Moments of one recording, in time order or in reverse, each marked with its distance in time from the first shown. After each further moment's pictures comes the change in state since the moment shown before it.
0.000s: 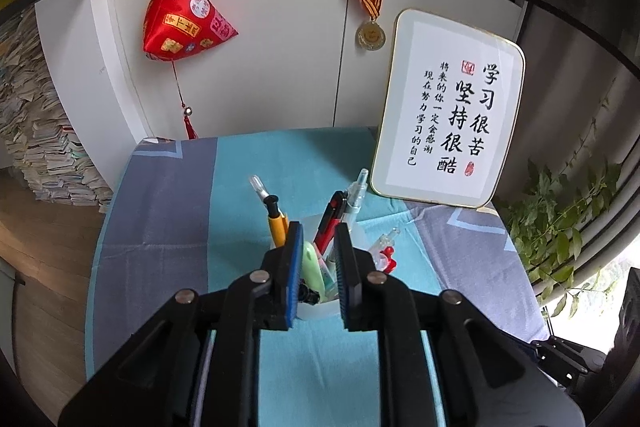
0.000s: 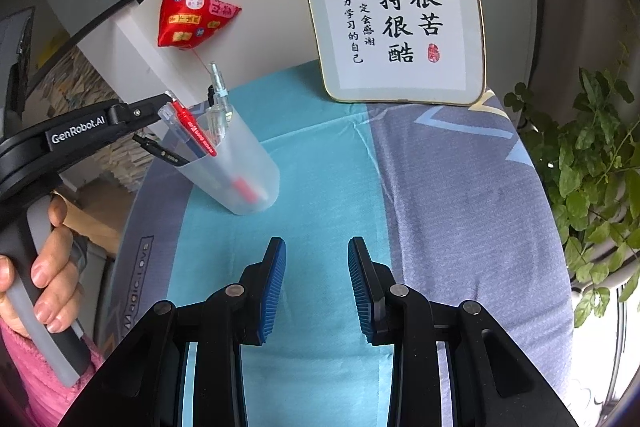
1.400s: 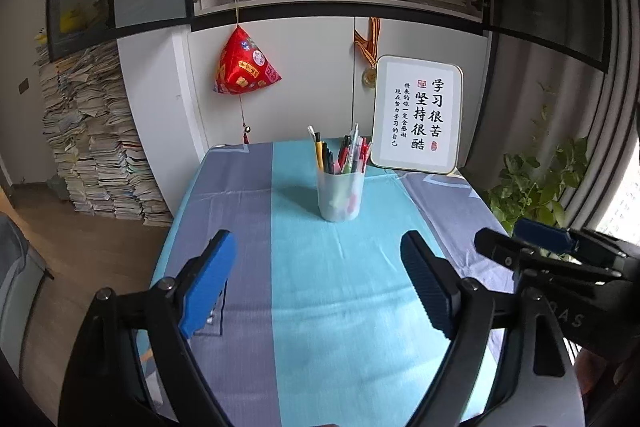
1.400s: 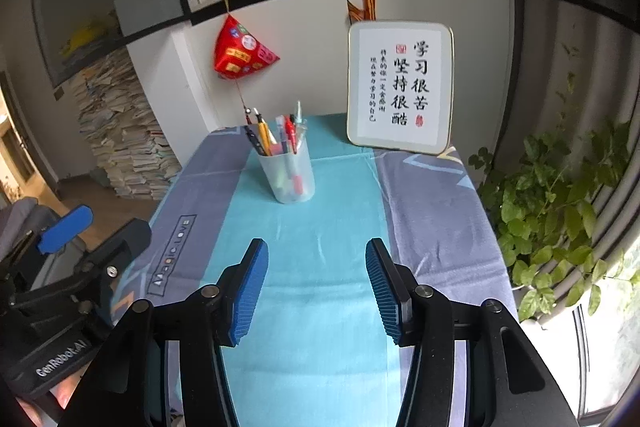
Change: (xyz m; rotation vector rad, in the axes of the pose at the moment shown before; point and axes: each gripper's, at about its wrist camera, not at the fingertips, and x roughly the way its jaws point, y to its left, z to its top) left arm -0.183 -0.006 -0.147 0.027 -0.220 0.095; right arm -0.136 0.081 -0.084 -0.151 -0.225 -0.118
